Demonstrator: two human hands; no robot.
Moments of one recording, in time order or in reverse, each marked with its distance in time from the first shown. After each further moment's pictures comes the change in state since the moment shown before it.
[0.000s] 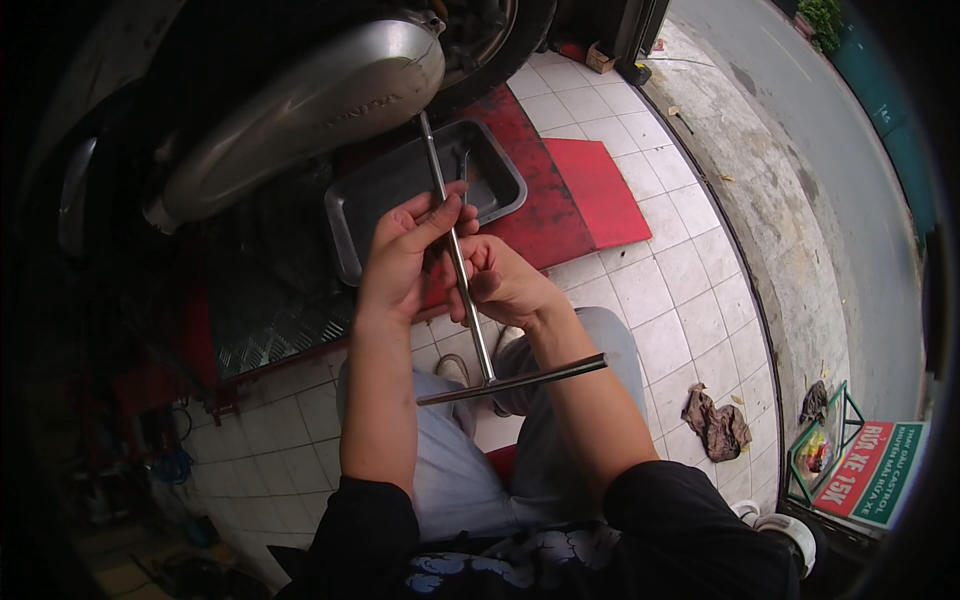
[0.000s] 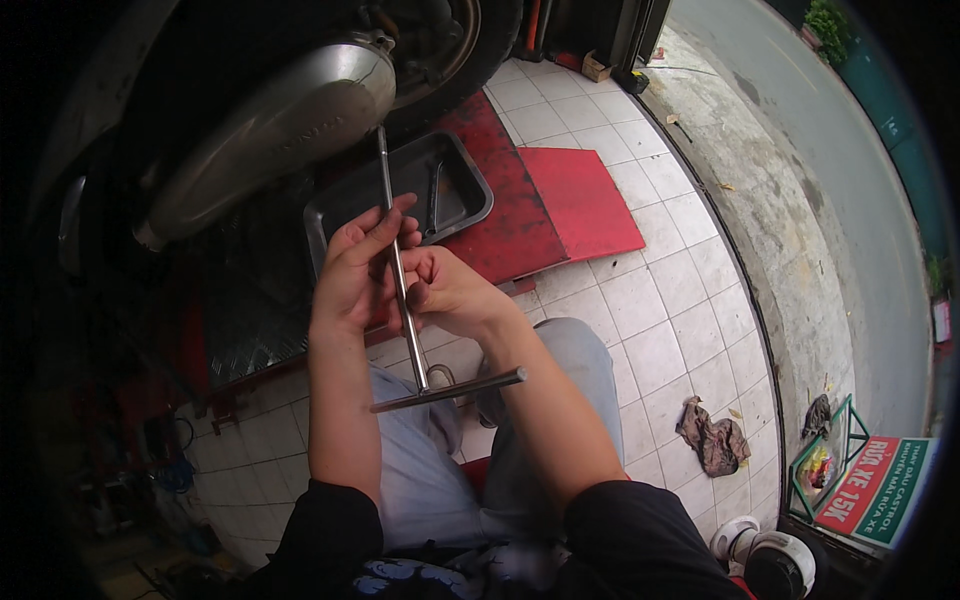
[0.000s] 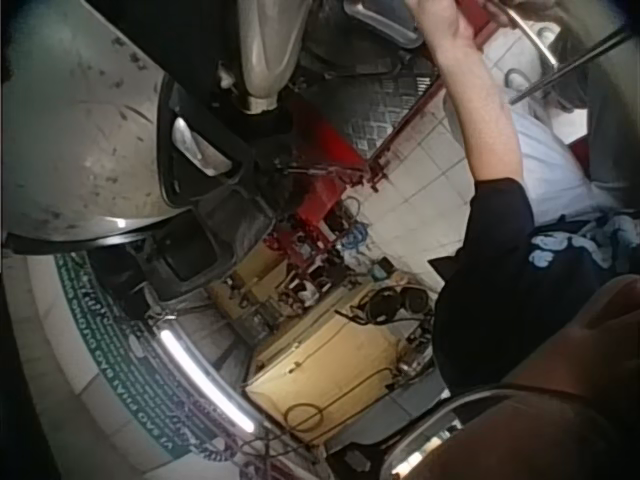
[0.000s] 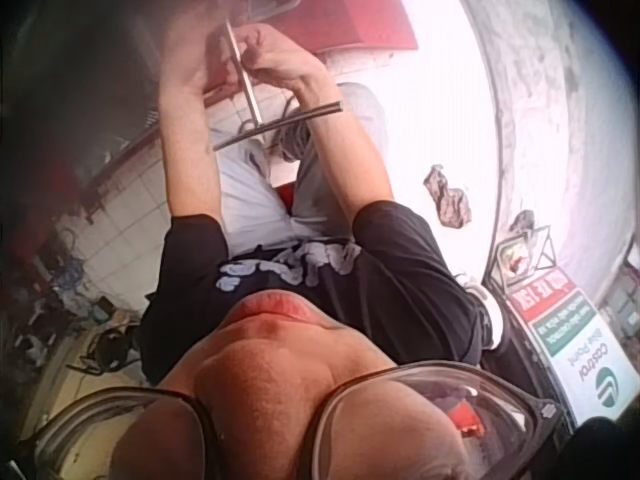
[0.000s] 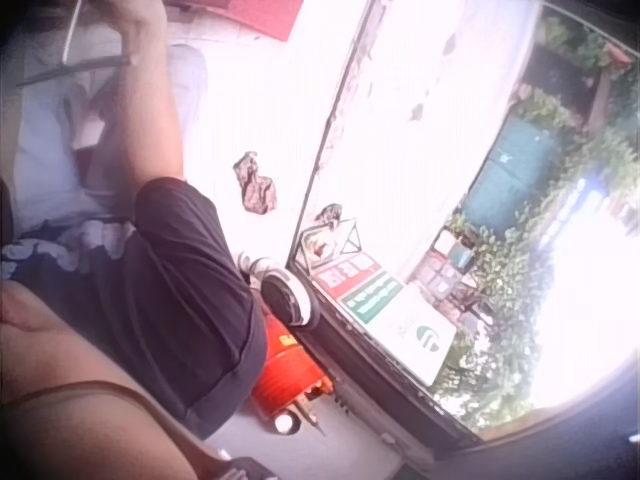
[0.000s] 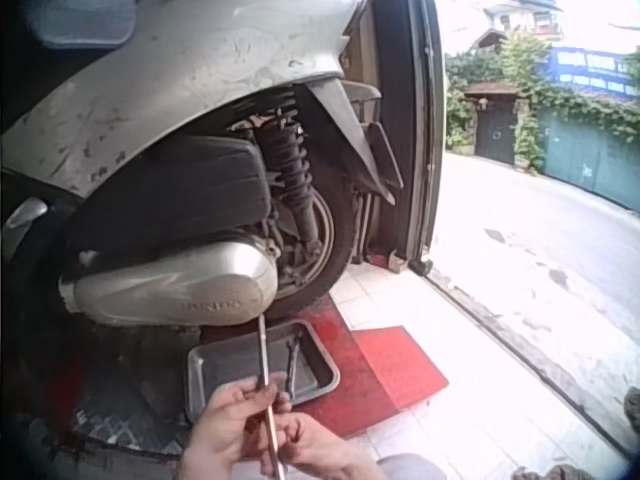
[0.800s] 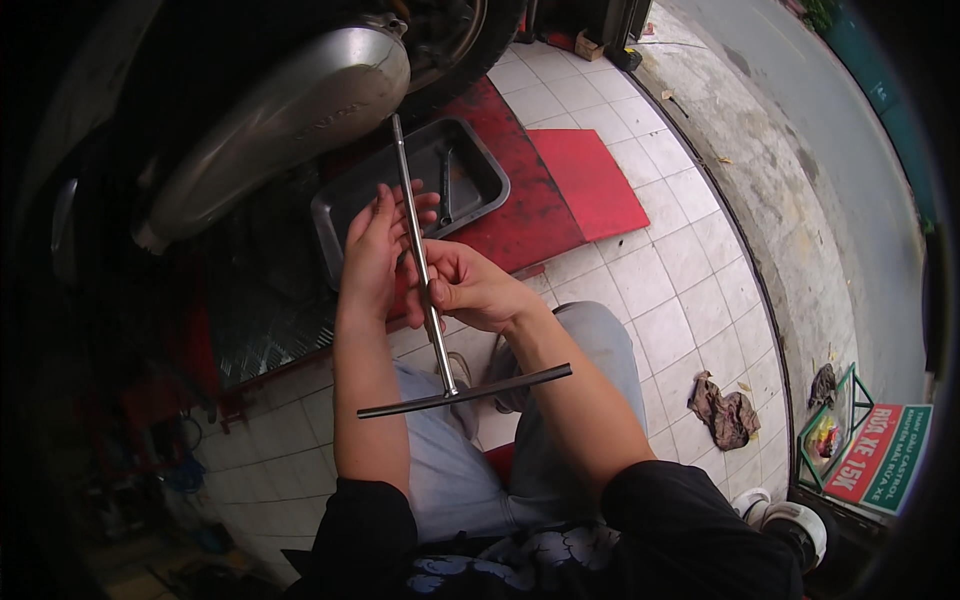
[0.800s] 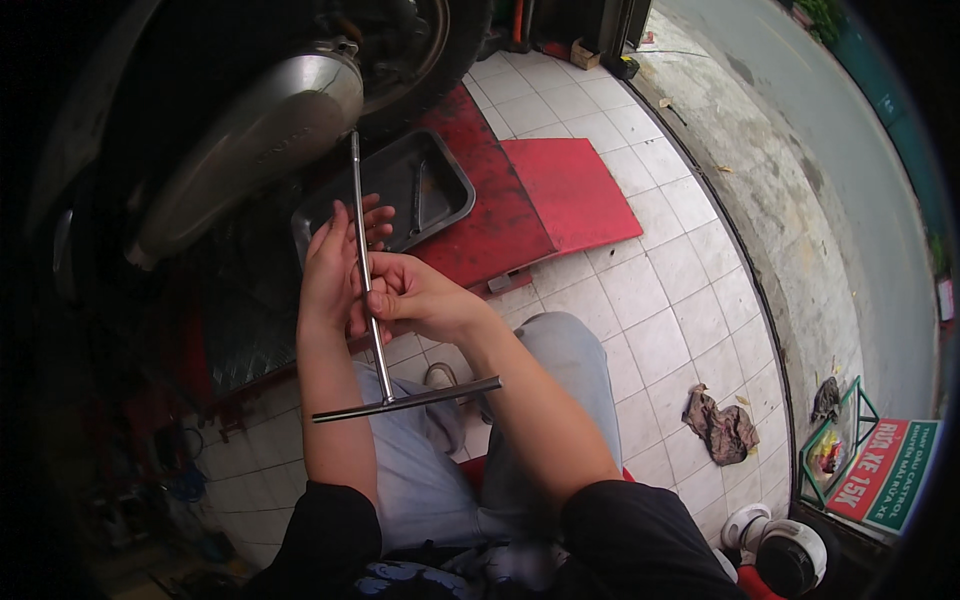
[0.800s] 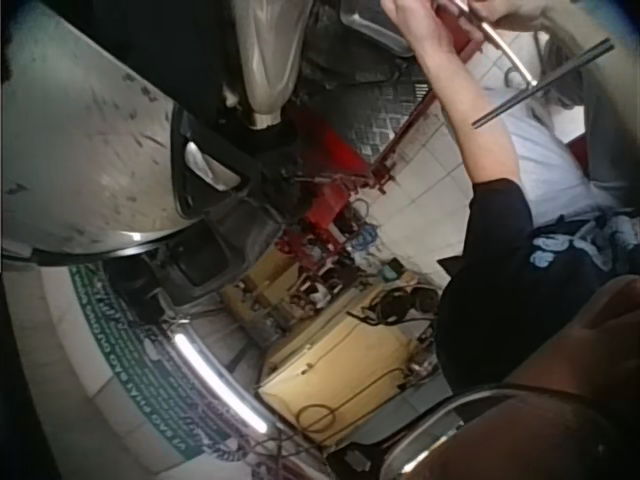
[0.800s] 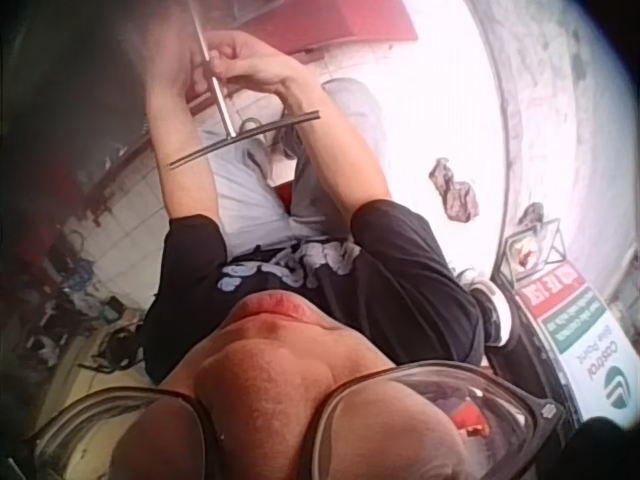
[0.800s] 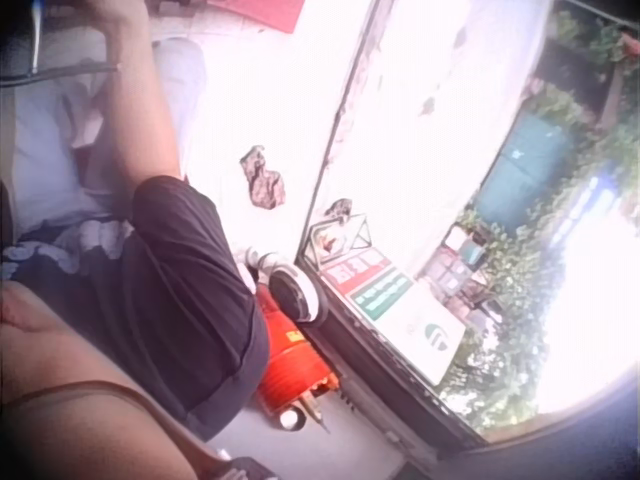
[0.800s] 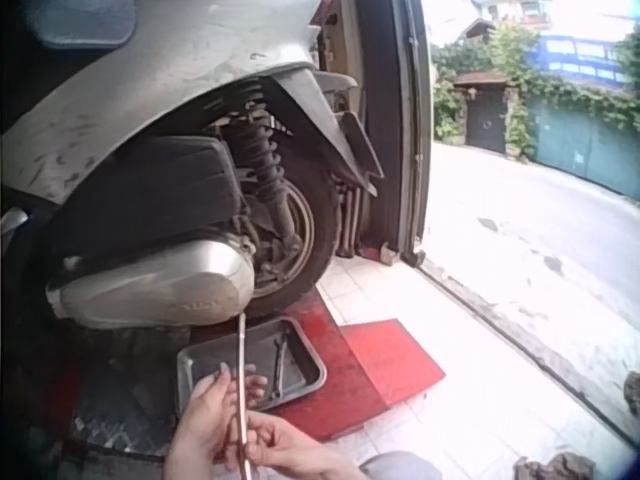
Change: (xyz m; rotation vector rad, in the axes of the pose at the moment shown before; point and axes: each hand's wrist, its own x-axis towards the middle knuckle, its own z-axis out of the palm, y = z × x) left_hand 0.012 -0.005 -0.007 0.204 0.202 0.100; right_hand 0.006 0.009 0.004 0.132 -0.067 -0.020
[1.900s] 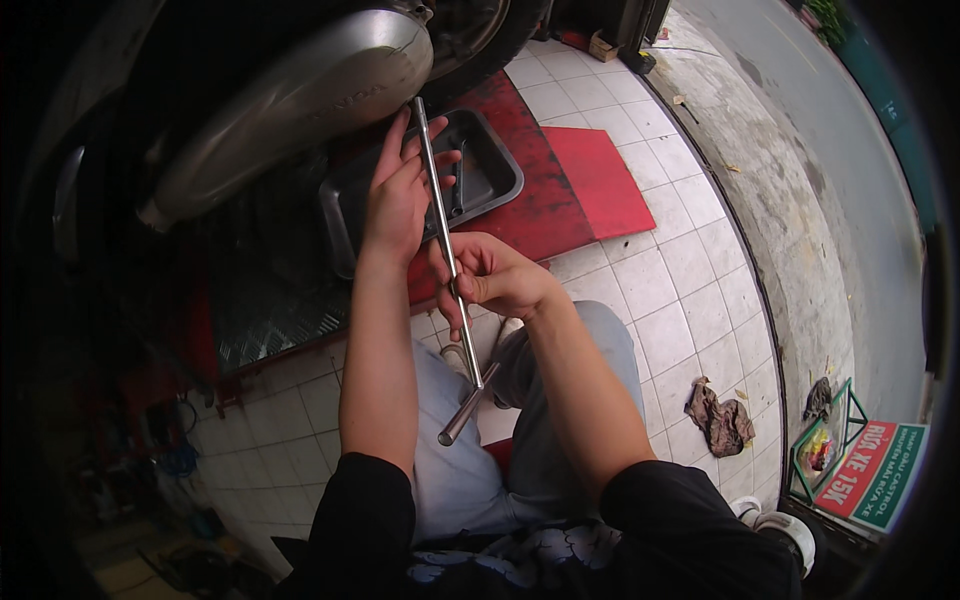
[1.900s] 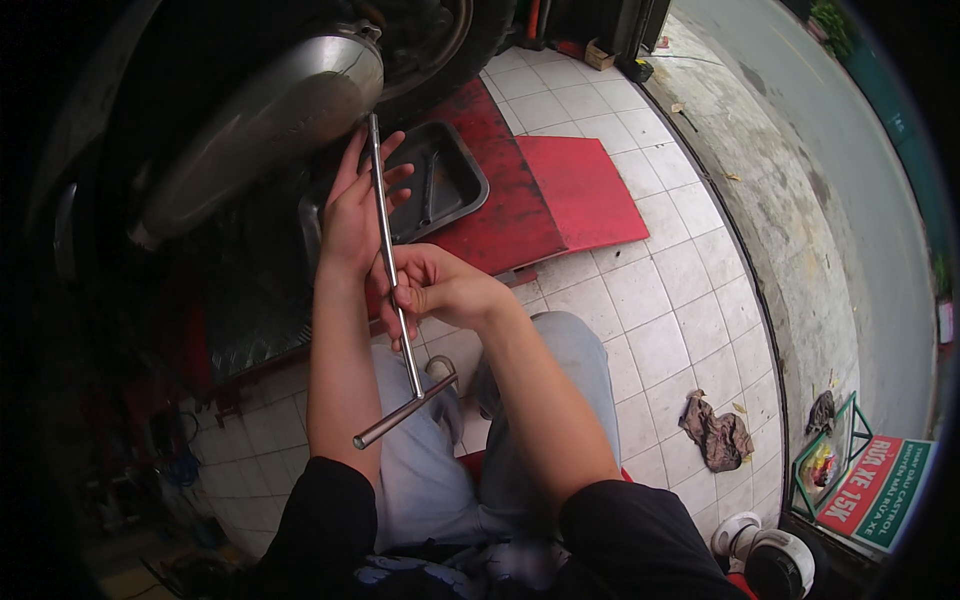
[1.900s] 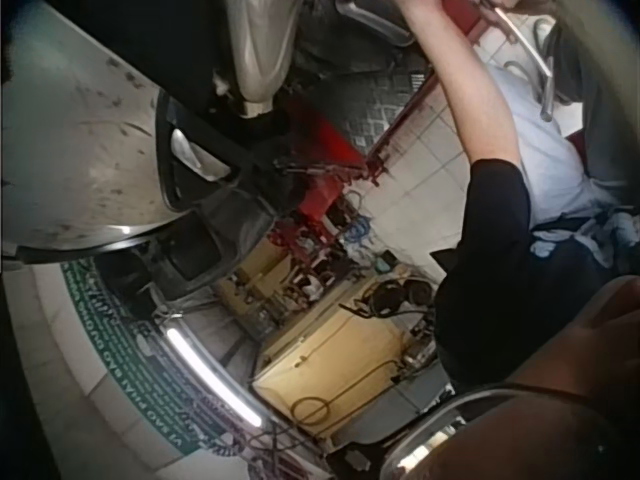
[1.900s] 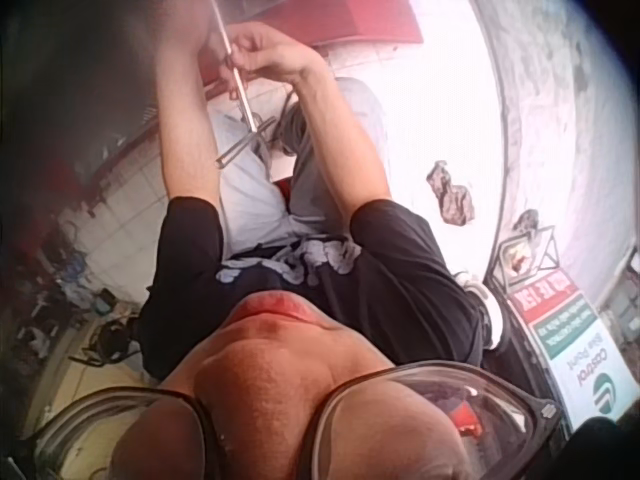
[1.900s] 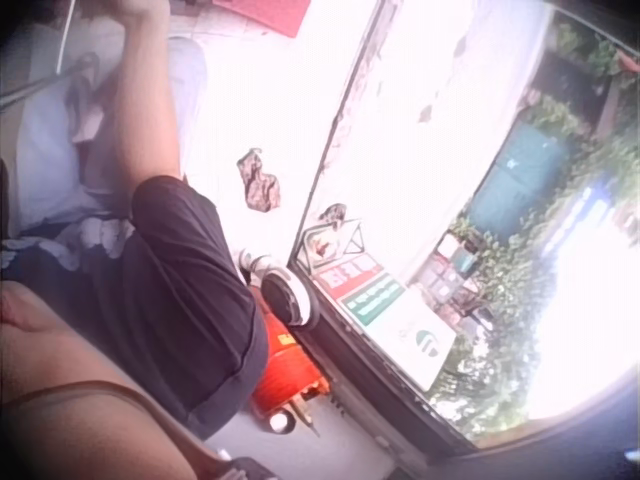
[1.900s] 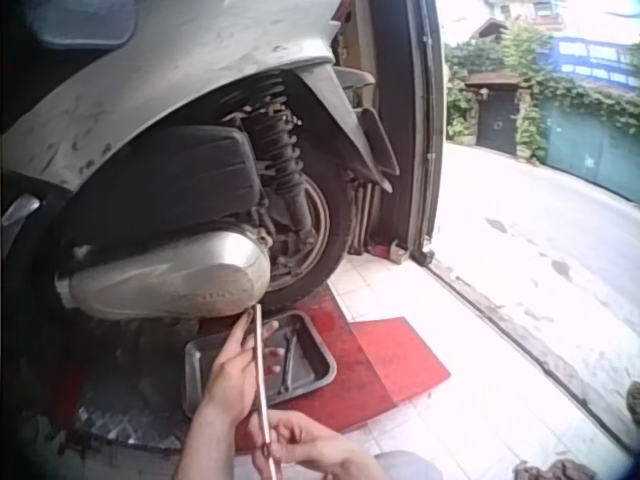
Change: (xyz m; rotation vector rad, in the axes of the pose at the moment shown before) left_hand 0.043 -0.005 0.007 -0.124 -0.140 0.178; right_hand -0.008 -0.014 -0.007 0.013 -0.095 0.087
